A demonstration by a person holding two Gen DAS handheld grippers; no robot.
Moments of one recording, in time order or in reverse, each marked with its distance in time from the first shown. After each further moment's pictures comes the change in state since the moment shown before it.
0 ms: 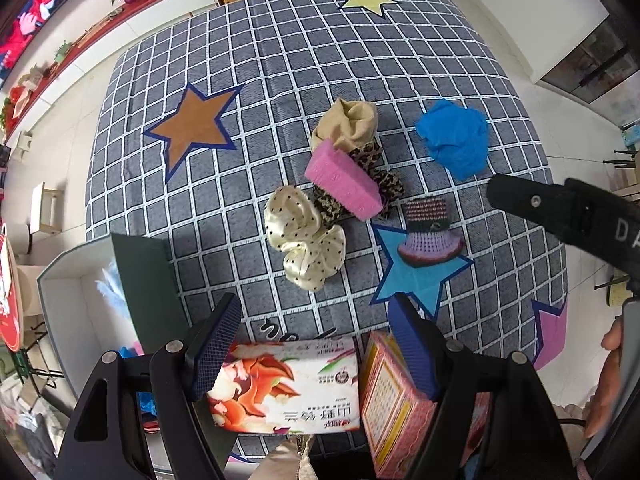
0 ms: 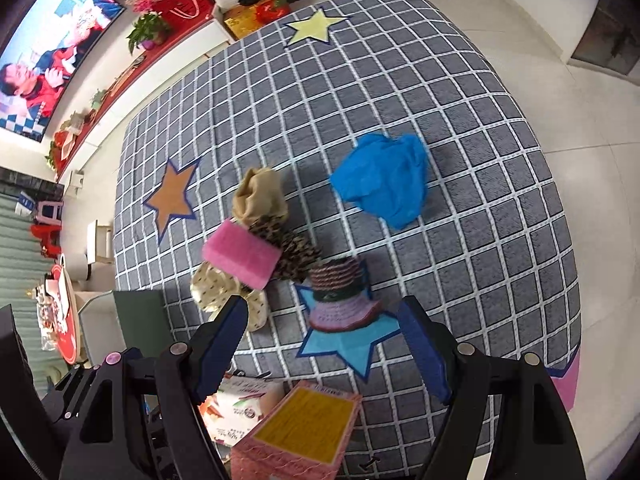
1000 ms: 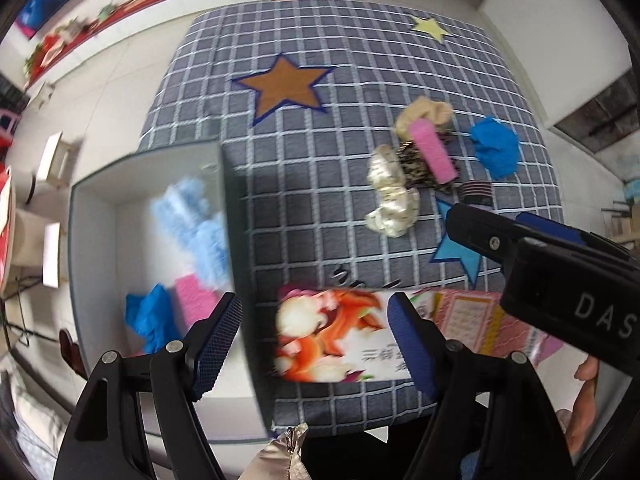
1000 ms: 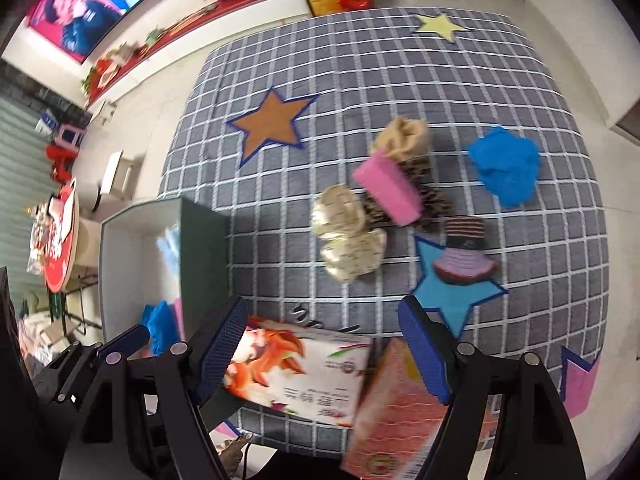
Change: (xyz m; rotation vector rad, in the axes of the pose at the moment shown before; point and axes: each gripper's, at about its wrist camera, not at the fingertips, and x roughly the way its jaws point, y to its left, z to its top) left arm -0.026 0.094 -0.085 -0.149 -0.082 -0.045; right arm 0.007 0.130 -0.083 -0.245 0.002 0.002
